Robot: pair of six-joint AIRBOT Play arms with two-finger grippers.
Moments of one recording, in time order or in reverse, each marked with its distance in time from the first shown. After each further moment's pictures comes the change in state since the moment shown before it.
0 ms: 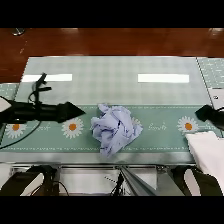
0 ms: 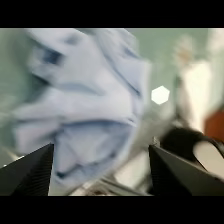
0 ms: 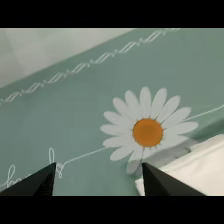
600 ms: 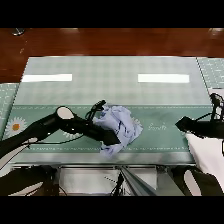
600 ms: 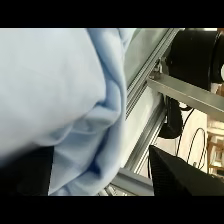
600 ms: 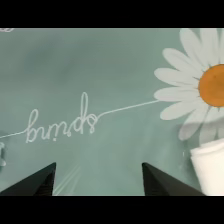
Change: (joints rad) left arm -0.575 -0.378 0.026 -0.161 0.260 0.216; right arm 0.129 0.007 -0.119 0.103 0.019 -0.032
